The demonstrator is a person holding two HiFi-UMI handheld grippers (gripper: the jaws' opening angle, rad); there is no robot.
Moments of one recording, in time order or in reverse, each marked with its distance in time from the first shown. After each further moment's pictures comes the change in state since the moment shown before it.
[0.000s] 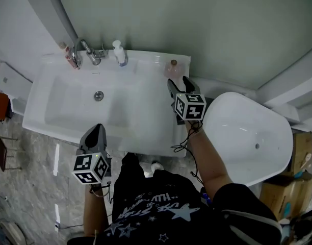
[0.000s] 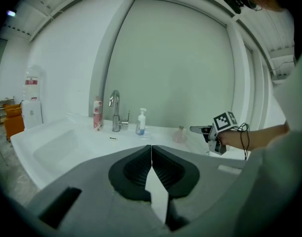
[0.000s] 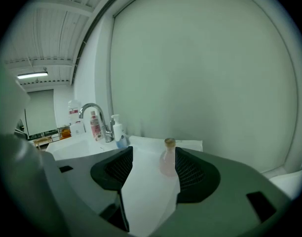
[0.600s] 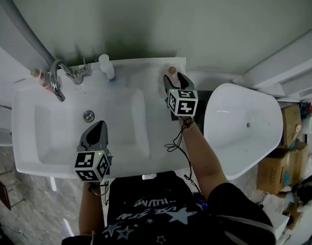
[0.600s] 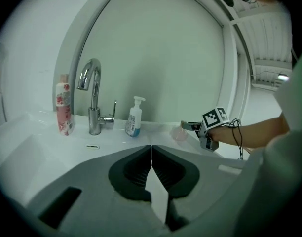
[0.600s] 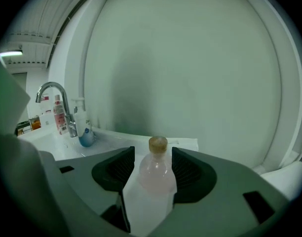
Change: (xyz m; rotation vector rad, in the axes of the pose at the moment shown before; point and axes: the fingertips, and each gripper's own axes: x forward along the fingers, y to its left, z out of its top) left arm 0.146 0.057 0.012 0.064 0.125 -0.284; right arm 0.097 -0.029 -0.014 -0.008 0.089 -0.283
